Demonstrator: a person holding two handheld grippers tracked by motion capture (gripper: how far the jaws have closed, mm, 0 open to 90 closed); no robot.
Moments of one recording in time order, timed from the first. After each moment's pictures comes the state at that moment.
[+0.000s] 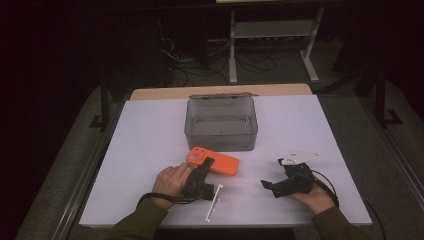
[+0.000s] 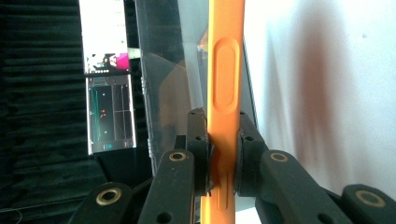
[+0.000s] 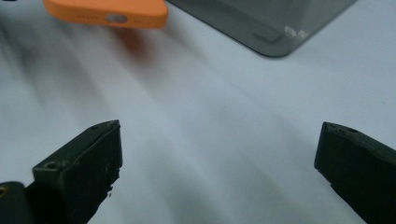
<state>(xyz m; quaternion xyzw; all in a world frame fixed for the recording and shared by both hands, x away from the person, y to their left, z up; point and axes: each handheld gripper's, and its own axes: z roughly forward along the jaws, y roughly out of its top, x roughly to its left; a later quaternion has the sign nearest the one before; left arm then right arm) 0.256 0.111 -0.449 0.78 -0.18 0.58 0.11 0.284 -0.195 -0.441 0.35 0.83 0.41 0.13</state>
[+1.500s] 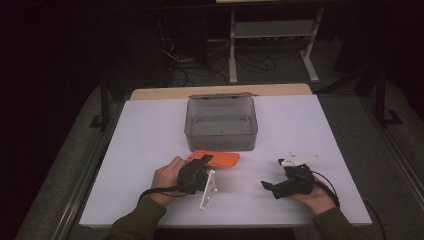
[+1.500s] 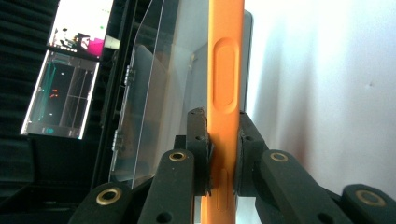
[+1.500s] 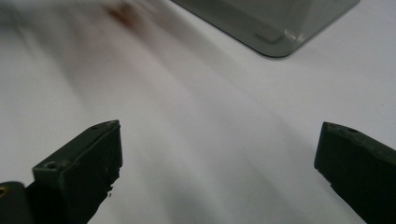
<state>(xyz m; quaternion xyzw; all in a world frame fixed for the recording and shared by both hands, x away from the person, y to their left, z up) 0.270 0.122 -0.429 0.83 -0.08 0.50 0.23 0.283 -0.195 -0.441 0.34 0.83 0.41 0.13</state>
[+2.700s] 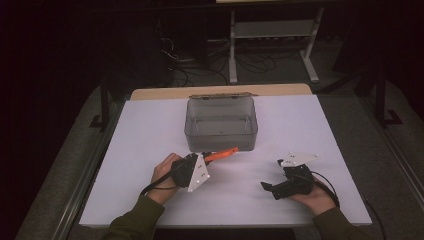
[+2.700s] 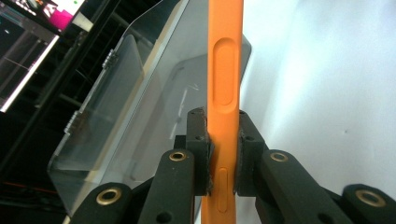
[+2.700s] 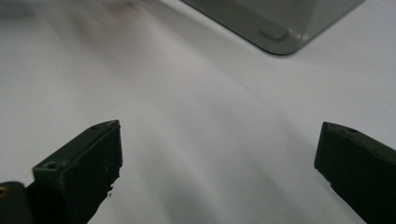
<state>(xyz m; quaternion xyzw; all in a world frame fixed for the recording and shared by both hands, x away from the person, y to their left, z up) 0.288 0.139 -0.412 0.85 0.03 0.39 0.35 0.283 -0.194 -0.442 0.34 0.84 0.41 0.13</state>
